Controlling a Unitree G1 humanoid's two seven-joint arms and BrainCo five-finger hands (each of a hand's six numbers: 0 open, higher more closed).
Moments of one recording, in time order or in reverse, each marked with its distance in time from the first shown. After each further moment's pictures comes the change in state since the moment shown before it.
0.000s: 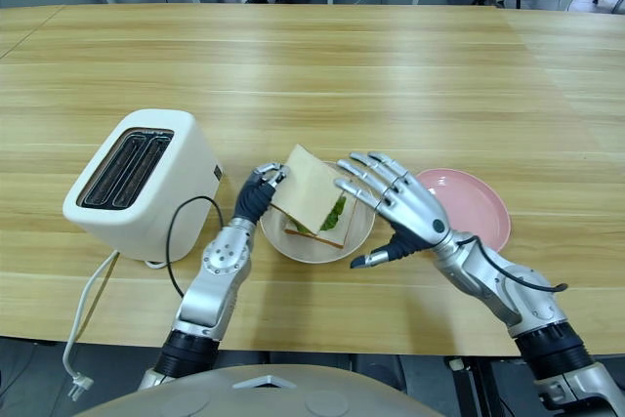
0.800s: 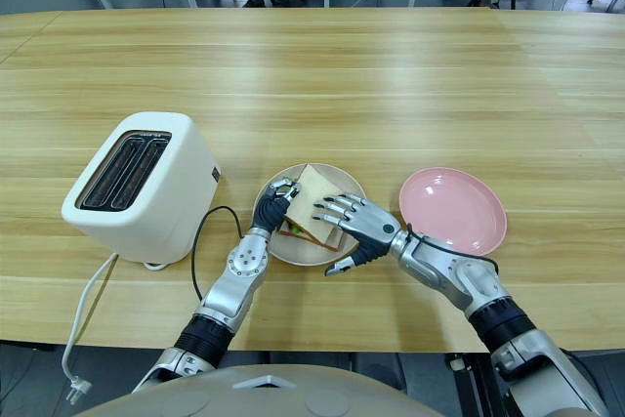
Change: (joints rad) left arm -0.099 0.007 -0.025 0.324 0.049 -0.169 0.130; right arm -0.232 0.139 0.216 0.316 0.043 0.091 0.431
